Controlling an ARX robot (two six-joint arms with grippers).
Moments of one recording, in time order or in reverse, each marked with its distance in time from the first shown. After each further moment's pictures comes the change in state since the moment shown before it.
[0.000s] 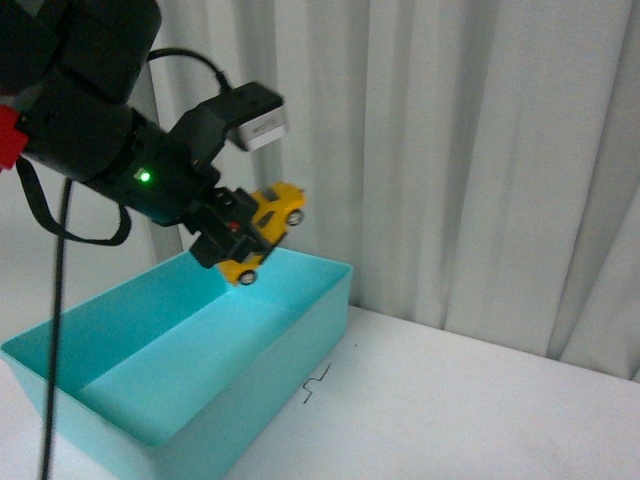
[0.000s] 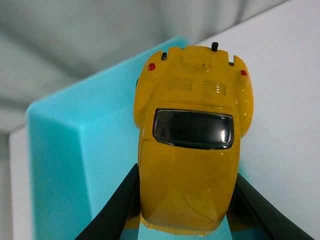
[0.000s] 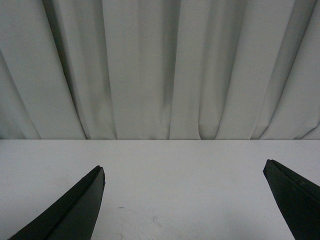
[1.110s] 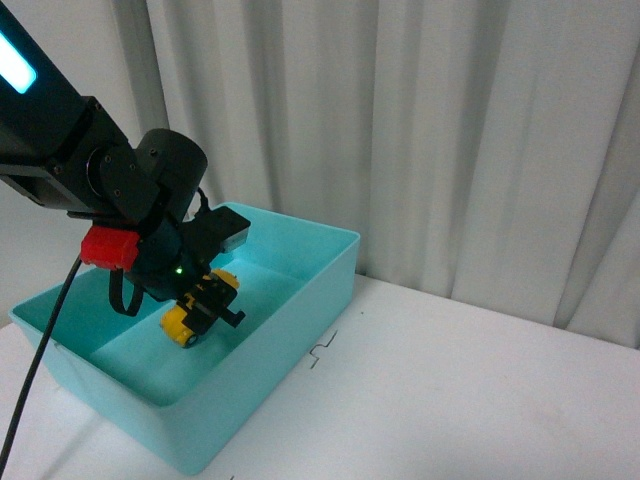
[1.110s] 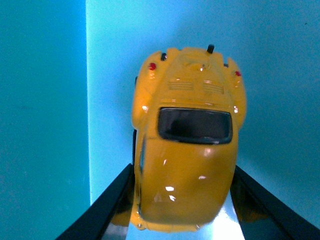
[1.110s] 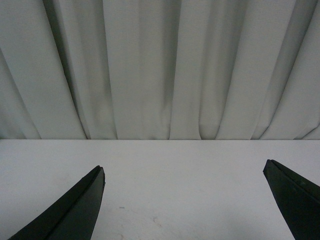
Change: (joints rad) left arm 0.075 0.498 0.109 0.110 -0.331 -0.129; right arm 0.000 0.000 0.000 0.000 0.000 0.000
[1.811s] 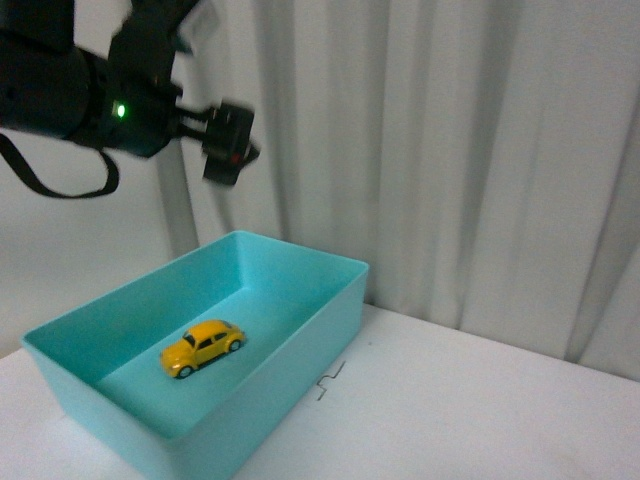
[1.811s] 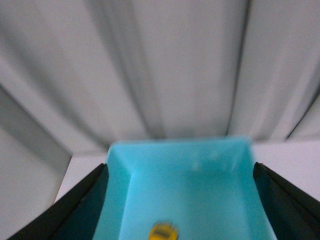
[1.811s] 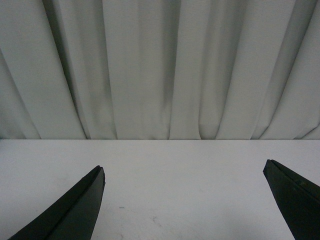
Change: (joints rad) left arm -0.035 -0.678 -0.268 0.333 0.296 -0.188; right arm 0.000 0.000 0.000 0.000 0.000 0.000
